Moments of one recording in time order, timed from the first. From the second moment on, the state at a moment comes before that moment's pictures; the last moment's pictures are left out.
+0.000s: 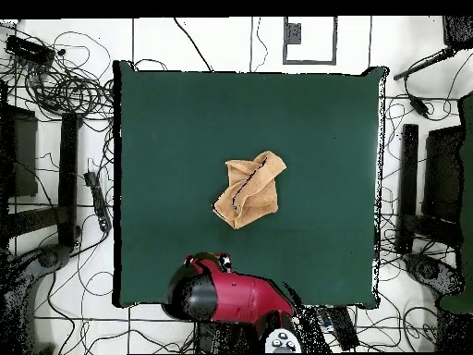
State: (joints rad) arm -0.05 -0.78 -0.07 2.17 -0.02 0.18 1.57
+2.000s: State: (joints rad) arm -0.08 -0.58 -0.03 2.22 -0.04 -0.05 1.57
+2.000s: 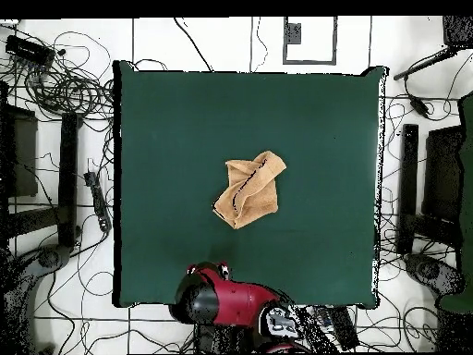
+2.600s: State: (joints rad) arm -0.08 -0.63 -0.03 2.21 -0.04 0.04 1.57
